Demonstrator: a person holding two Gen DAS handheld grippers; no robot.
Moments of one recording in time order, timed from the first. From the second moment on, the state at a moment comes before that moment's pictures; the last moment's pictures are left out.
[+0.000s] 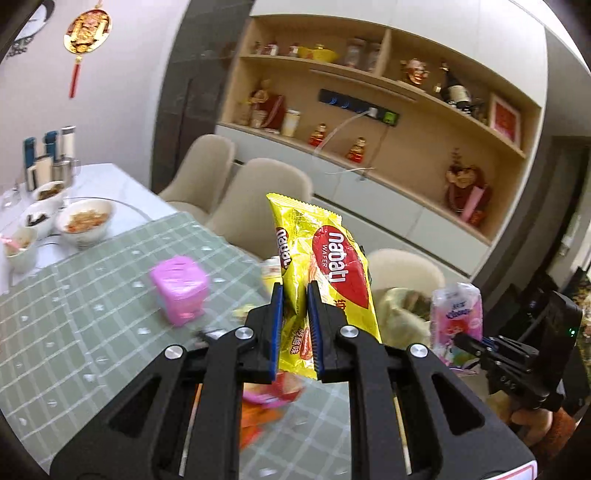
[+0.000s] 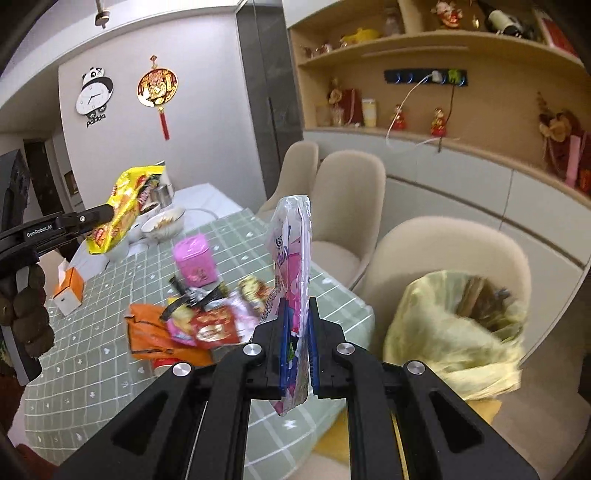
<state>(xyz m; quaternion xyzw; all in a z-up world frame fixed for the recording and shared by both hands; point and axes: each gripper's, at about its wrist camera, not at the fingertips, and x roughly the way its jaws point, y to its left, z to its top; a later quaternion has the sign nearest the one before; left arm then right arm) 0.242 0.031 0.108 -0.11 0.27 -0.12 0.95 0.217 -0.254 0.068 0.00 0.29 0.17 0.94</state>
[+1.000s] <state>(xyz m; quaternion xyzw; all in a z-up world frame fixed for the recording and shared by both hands) 0.393 -0.289 0.023 -0.09 0.37 -0.25 0.89 0.312 -0.518 0.056 0.03 0.29 0.07 0.95</state>
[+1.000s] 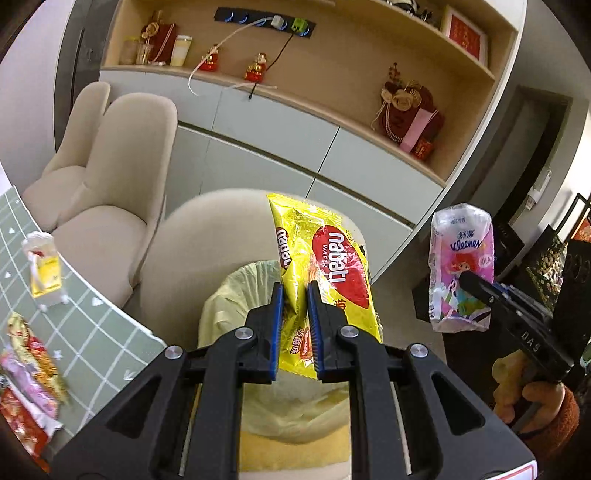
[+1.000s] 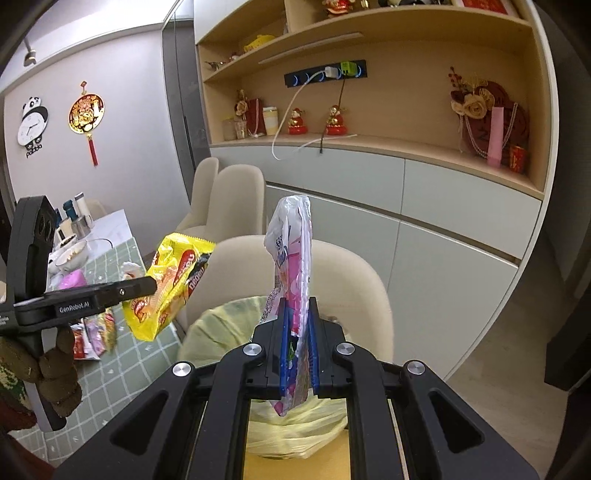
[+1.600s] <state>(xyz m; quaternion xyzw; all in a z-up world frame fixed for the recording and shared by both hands) 0.438 -0.352 -0.037 -0.06 0.44 -0.22 0.87 0.356 -0.555 0.022 0.06 0.32 0.10 0.94</state>
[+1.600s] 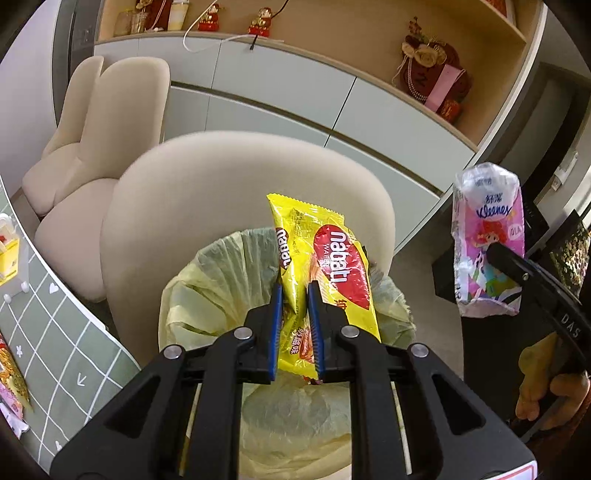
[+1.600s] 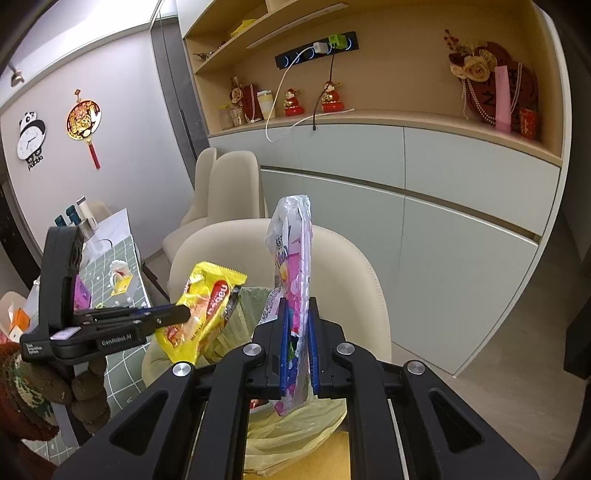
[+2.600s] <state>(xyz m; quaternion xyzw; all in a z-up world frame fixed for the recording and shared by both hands) 0.387 -0.260 -0.022 -0.10 0.44 -0.15 0.88 0.398 -0.483 -0.031 0.04 0.38 0.16 0.91</state>
